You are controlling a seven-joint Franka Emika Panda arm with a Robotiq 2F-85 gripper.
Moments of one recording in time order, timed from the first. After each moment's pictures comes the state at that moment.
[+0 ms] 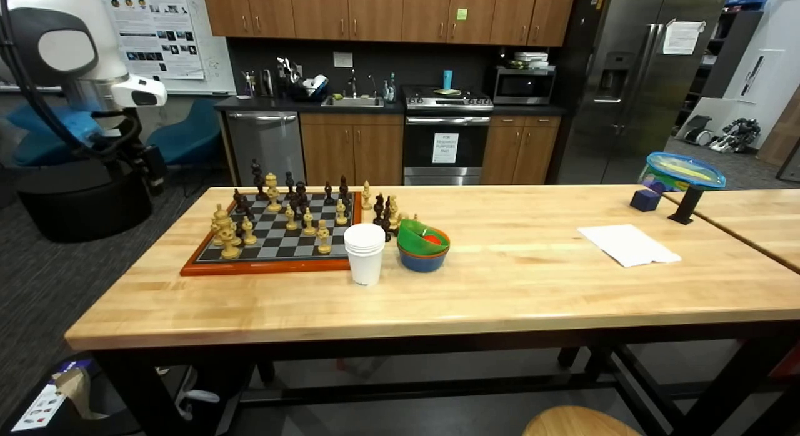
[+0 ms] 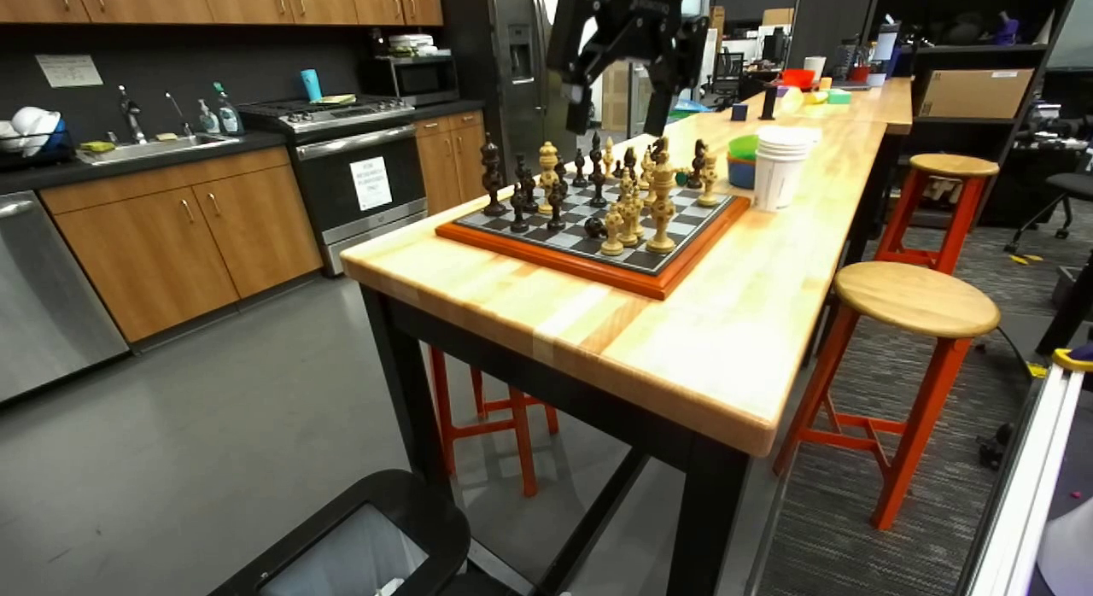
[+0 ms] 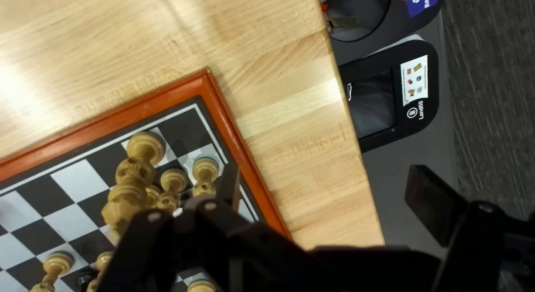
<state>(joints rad) 0.08 -0.43 0.11 -2.48 0.18 2.20 0.23</state>
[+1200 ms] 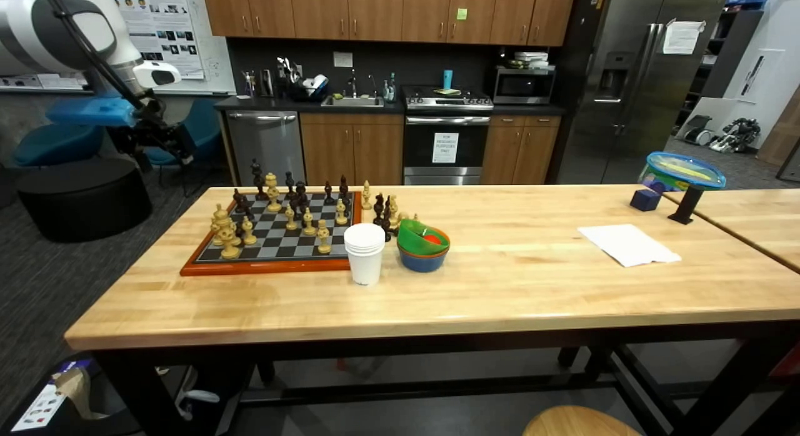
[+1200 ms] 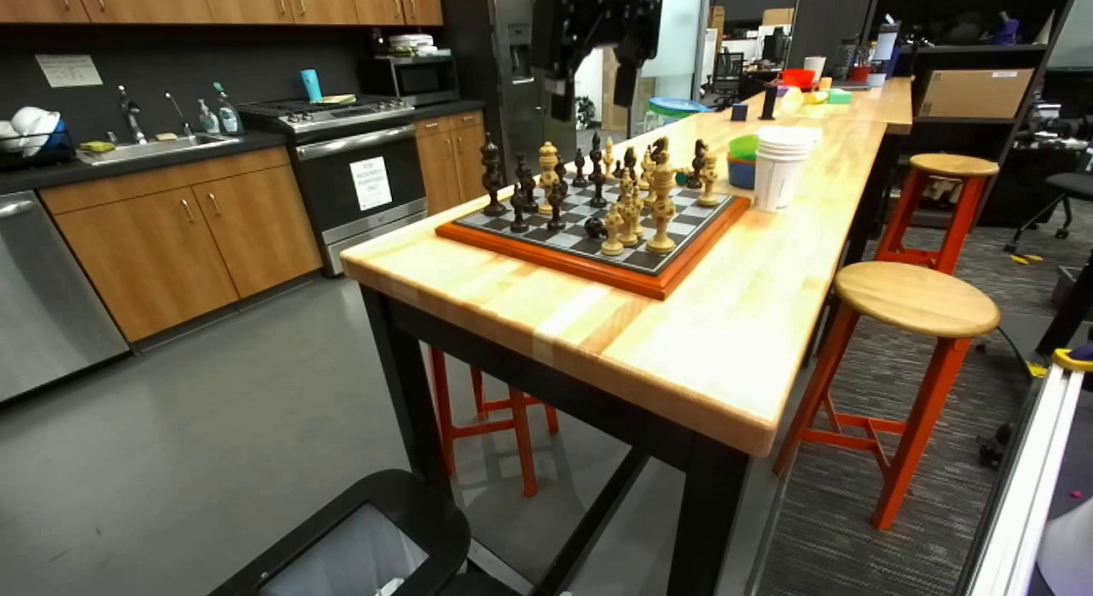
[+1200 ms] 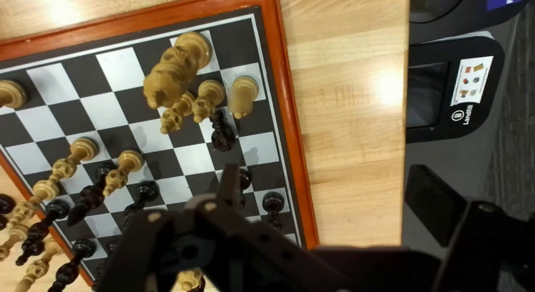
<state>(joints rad) 0.07 -0.30 0.11 -2.34 -0.04 2.22 0.15</state>
